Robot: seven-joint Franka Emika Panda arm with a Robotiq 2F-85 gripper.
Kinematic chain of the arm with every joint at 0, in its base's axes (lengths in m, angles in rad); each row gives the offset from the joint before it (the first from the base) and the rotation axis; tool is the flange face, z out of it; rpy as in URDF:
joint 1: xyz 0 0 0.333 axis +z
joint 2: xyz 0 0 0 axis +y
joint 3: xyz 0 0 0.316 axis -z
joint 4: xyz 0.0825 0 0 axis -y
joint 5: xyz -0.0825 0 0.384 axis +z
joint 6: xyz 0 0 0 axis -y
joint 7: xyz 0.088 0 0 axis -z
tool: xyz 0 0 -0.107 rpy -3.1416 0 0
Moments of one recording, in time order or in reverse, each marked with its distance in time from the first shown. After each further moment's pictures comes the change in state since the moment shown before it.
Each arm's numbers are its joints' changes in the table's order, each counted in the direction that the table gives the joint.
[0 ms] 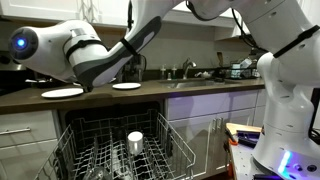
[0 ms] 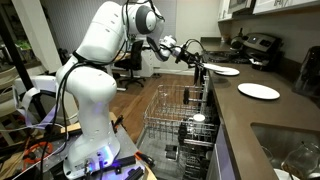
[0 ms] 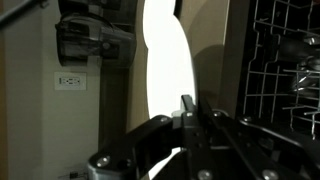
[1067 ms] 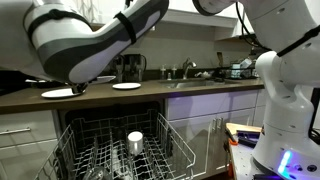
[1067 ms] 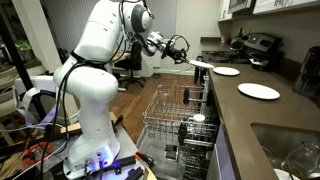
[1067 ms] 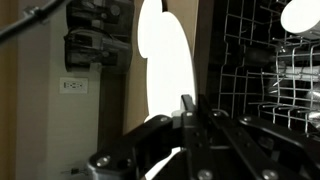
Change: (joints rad) arm 0.090 -0.032 -0.103 0.002 0.069 -0.221 0.024
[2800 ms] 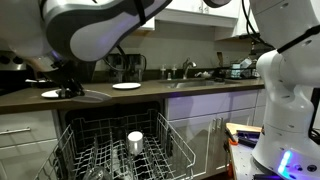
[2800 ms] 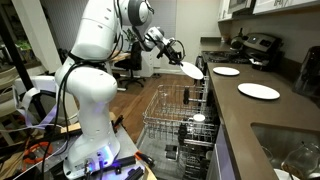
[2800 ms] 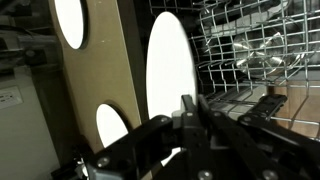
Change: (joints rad) arm -0.056 -0.109 -0.026 -0.104 0.253 0.277 0.121
